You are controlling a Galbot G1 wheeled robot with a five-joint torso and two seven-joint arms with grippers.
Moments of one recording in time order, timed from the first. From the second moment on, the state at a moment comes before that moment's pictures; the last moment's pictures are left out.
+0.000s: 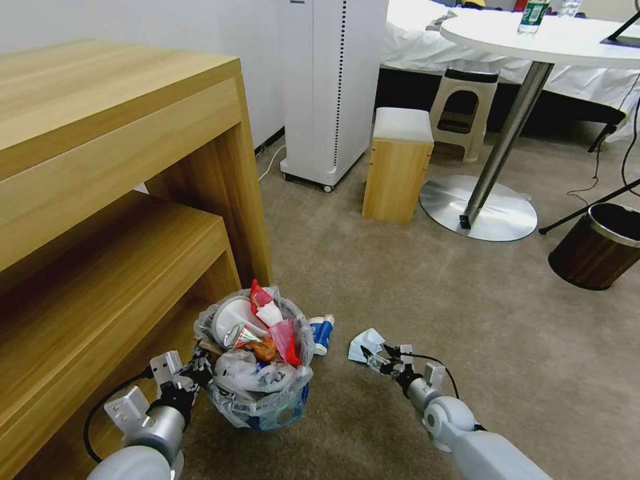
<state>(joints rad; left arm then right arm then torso) 1.69 -1.23 -0.57 -2.25 -0.85 0.33 -0.38 -0.98 1.13 -0.07 1.11 0.87 0.10 -0.18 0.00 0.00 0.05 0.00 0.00</state>
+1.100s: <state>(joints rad) 1.70 -1.23 -0.57 -2.27 -0.86 0.32 -0.38 -0.90 1.19 -0.06 0.97 0.85 0.13 -0.18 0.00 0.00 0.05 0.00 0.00</state>
